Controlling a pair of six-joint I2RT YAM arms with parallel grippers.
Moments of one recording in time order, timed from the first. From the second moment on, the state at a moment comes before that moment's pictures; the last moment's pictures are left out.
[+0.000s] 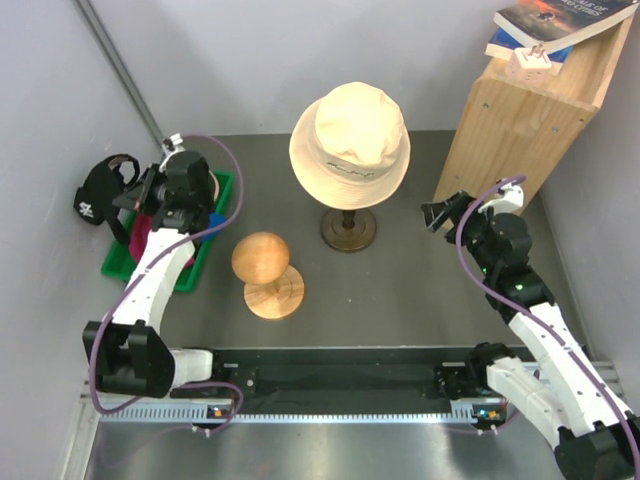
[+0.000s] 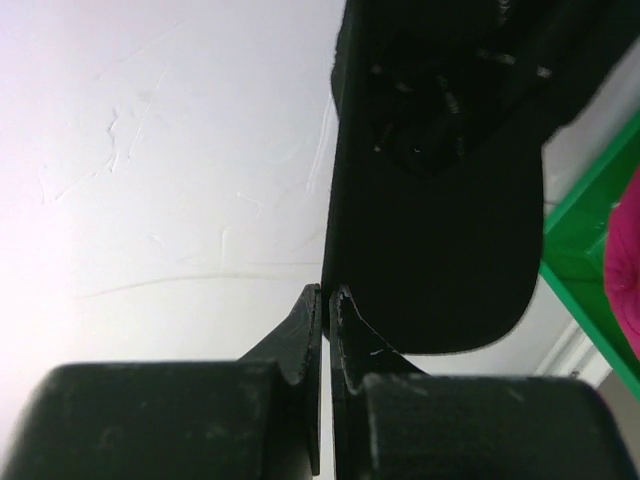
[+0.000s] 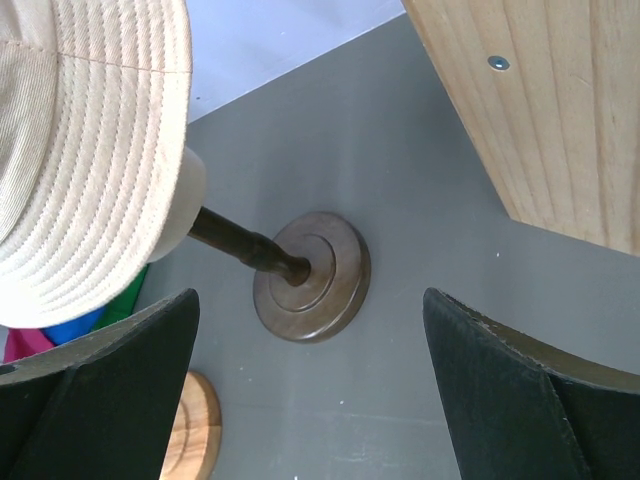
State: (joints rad) left arm -0.08 1.28 1.09 -0.12 -1.26 0.87; right arm 0.29 0.76 0.68 -0.10 0.05 0.62
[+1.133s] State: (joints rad) left arm -0.20 1.44 1.88 -1.32 -0.80 -0.24; right arm 0.60 0.83 0.97 -0.14 0.04 0.49
